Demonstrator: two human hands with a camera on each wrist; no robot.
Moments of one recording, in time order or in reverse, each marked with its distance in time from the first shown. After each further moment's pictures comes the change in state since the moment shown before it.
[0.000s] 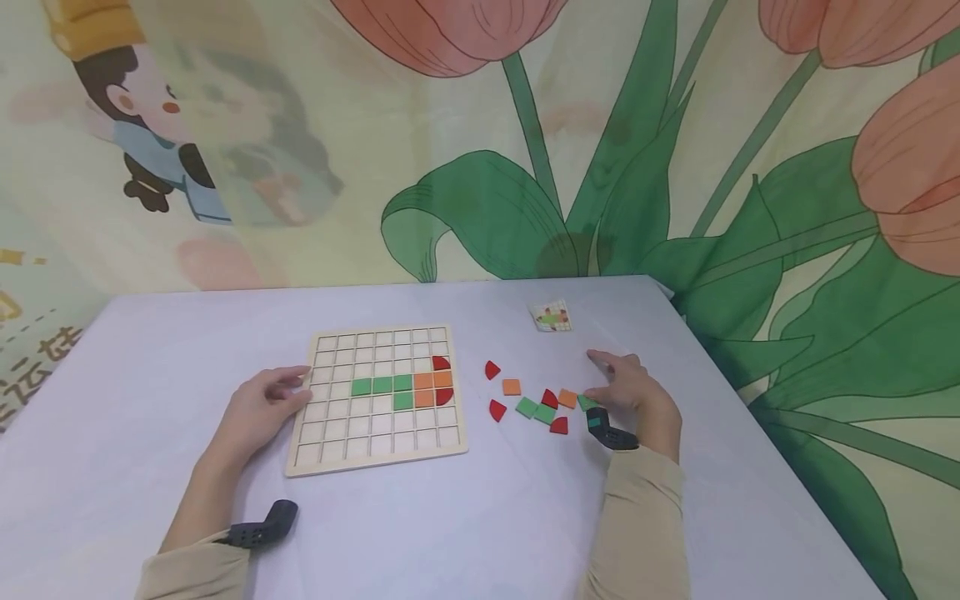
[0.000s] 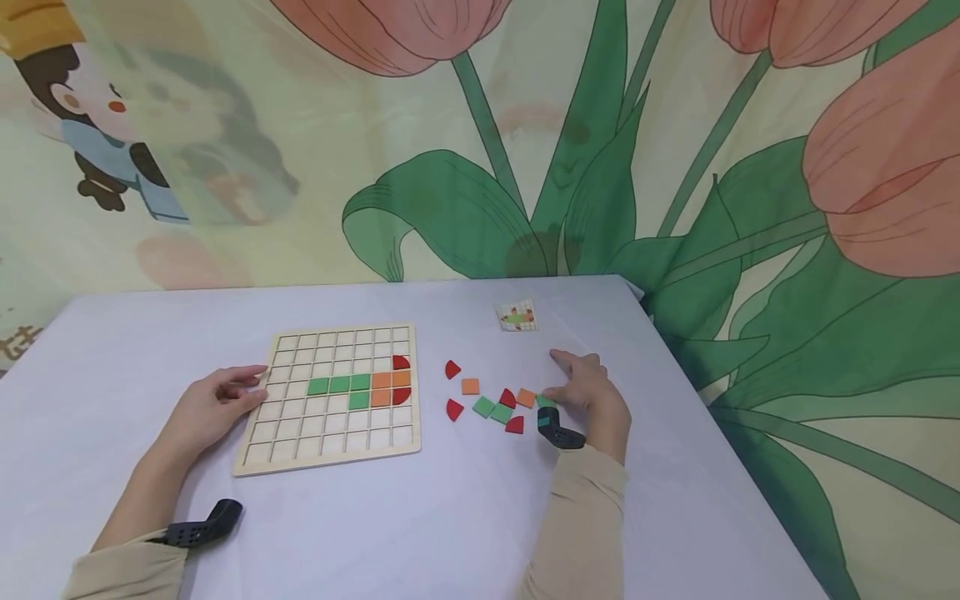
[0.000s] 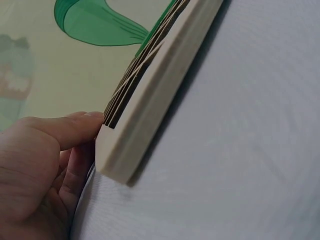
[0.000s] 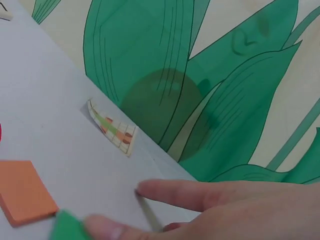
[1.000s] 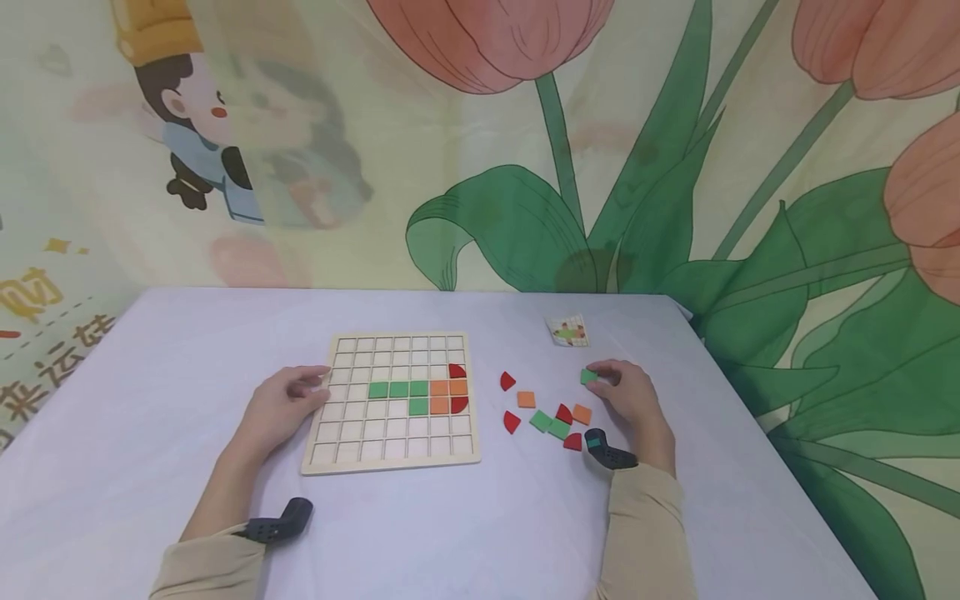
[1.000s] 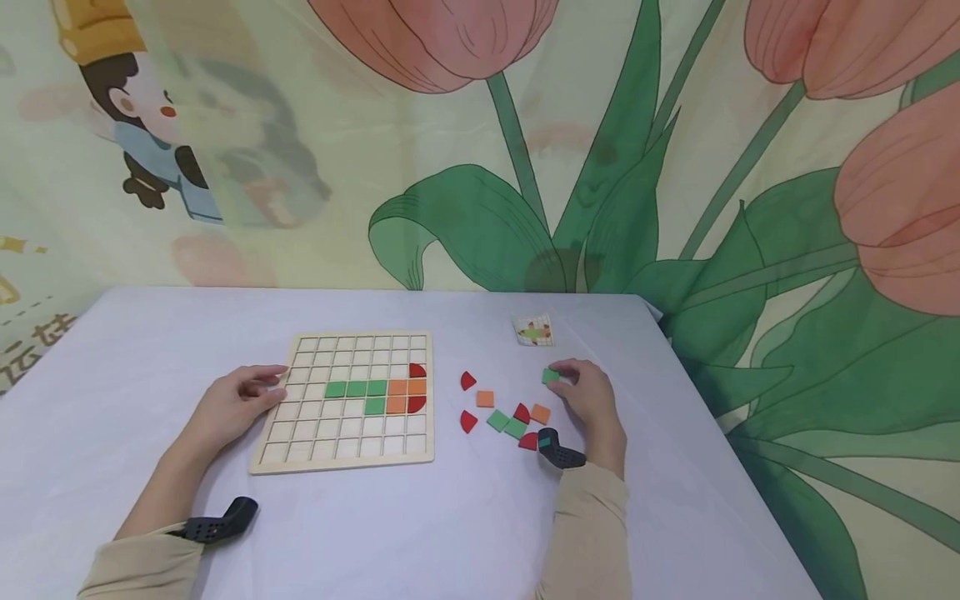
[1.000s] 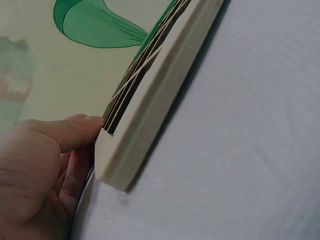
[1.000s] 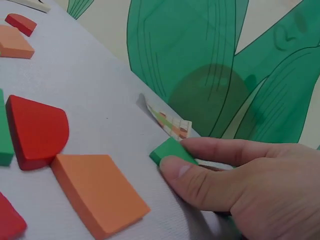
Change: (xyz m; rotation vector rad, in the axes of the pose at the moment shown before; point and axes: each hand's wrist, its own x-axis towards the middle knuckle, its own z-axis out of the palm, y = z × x) left_hand -0.005 0.006 0.001 -0.026 0.040 -0.004; right_hand 0.032 -0.001 0.025 0.170 0.263 -0.099
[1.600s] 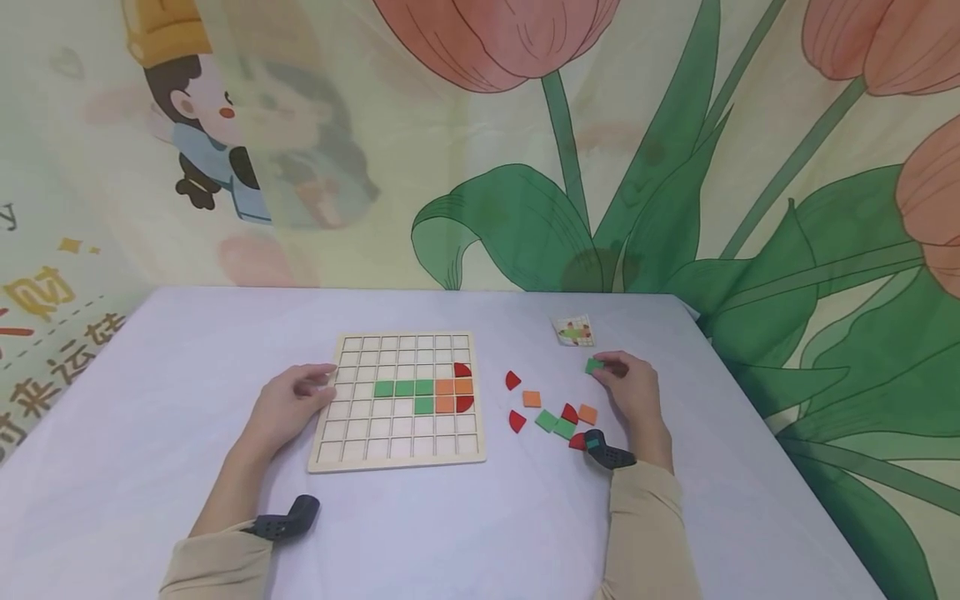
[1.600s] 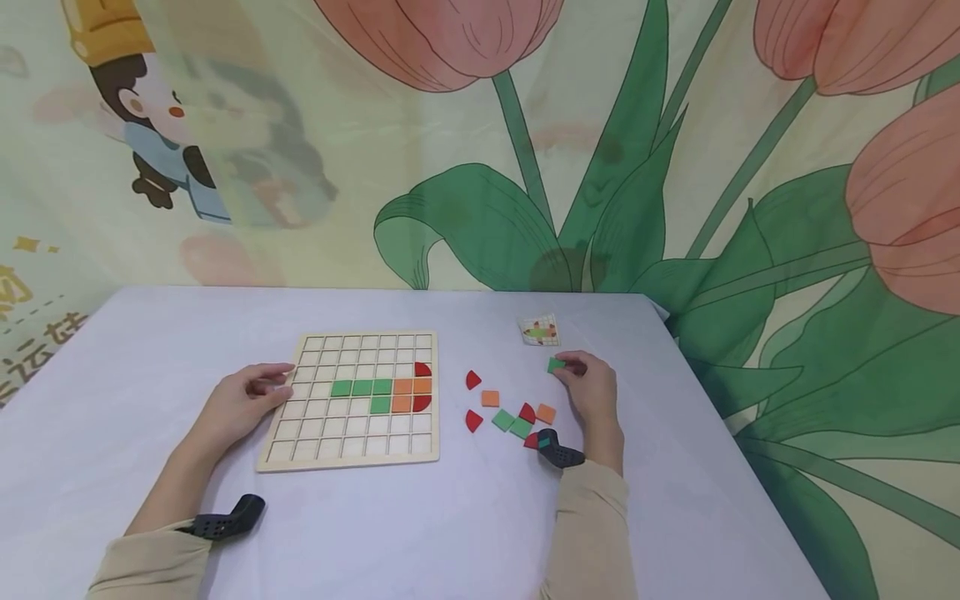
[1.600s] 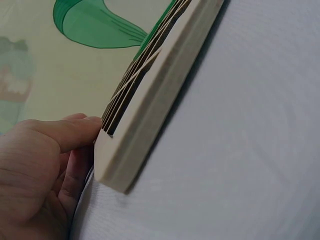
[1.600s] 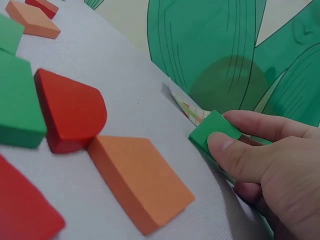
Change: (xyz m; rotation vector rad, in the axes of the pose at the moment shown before) left_hand 0.002 0.000 0.003 -0.002 0.003 -0.041; right_hand 0.007 -0.001 0.013 0.126 0.194 -0.012
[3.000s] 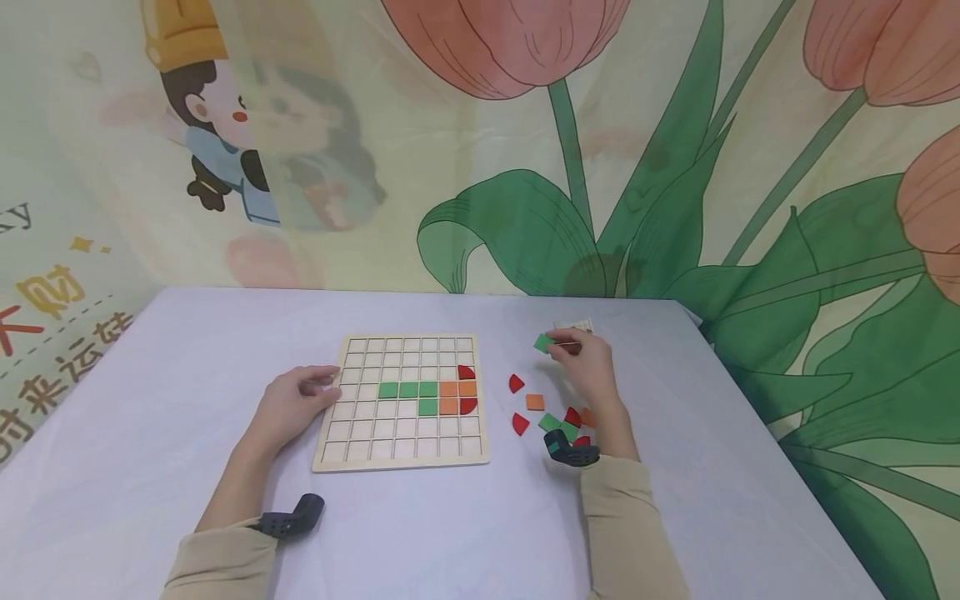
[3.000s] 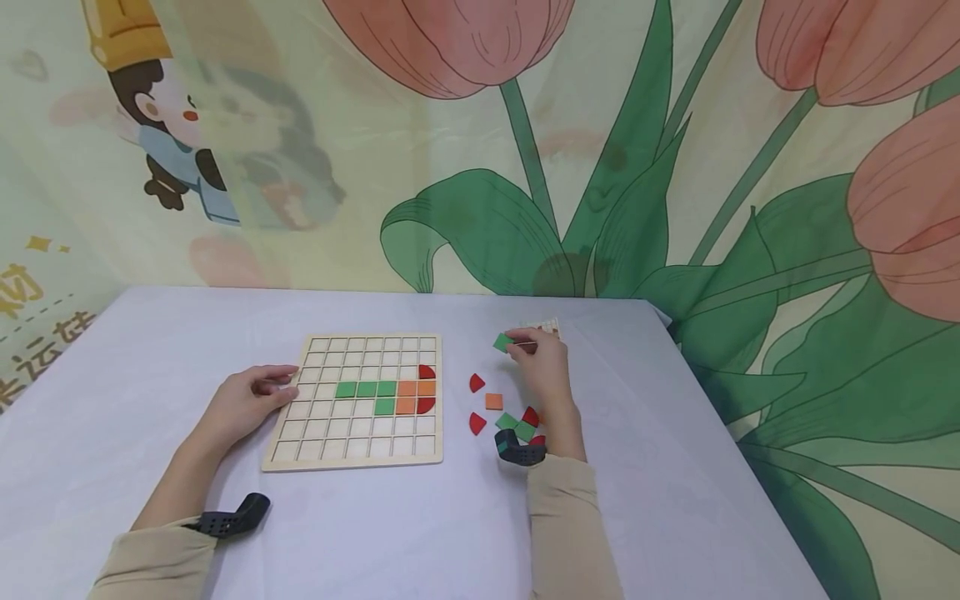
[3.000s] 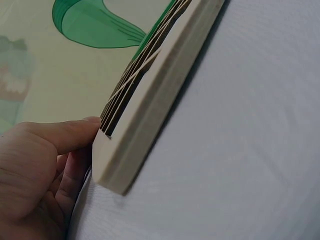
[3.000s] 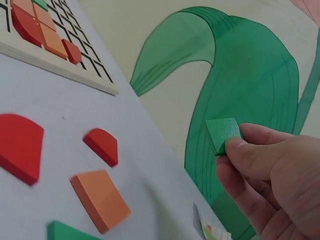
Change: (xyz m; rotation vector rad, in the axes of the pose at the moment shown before) left_hand 0.002 -0.003 -0.003 0.020 -0.003 0.016; right_hand -0.016 -0.088 0.019 0.150 -0.090 -0.187
